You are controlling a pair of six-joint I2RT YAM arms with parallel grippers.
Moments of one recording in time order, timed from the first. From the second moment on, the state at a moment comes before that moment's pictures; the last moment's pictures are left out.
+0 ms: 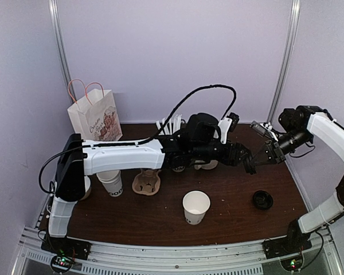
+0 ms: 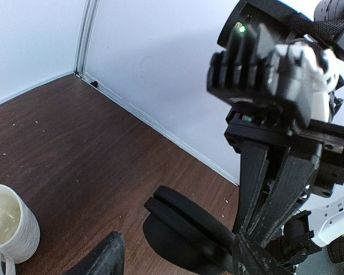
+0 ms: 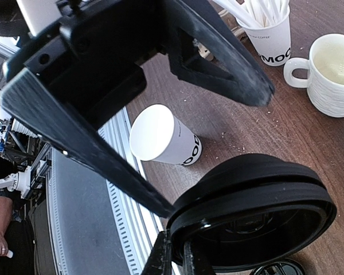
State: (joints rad) left arm -1.16 2.17 1.91 0.01 0.10 -0.40; right arm 0.08 1.40 1.28 -1.42 -0.96 -0.80
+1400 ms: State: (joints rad) left arm -1.16 2.24 1.91 -0.05 0.02 -0.33; right arm 0.02 1.34 1.28 -1.36 -0.94 -0.76
